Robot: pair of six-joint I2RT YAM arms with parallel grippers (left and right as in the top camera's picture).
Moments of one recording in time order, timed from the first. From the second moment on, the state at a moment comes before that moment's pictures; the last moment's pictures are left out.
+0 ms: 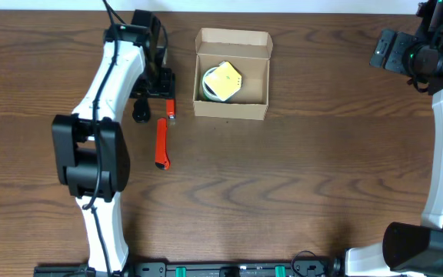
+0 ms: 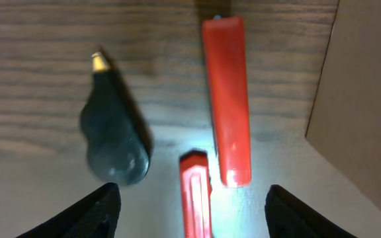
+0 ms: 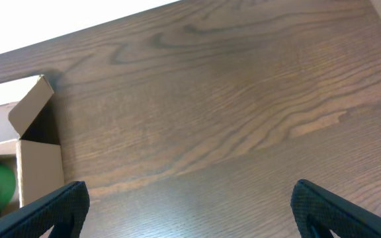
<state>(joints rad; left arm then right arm) -0.17 2.20 1.91 -1.20 0.05 -0.09 -0.17 1.65 1.86 -1.10 0.07 0.15</state>
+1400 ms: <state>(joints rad) -0.23 2.32 1.91 -1.13 0.04 -0.13 -0.17 1.65 1.86 -1.10 0.07 0.15</state>
